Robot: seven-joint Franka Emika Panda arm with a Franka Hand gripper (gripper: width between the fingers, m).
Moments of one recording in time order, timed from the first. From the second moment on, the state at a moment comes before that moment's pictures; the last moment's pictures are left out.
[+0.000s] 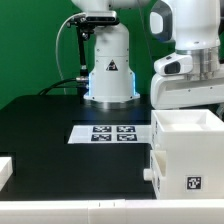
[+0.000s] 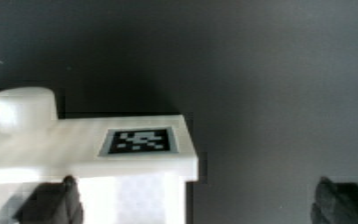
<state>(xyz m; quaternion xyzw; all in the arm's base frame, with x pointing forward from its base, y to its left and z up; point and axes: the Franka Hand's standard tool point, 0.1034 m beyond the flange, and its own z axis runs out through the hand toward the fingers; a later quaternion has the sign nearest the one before) 0.386 0.173 0.043 -1.00 0.00 0.01 0.05</state>
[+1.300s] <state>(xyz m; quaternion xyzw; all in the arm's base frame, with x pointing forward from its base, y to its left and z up) 0.405 0.169 0.042 -1.00 0.00 -0.01 0.06</state>
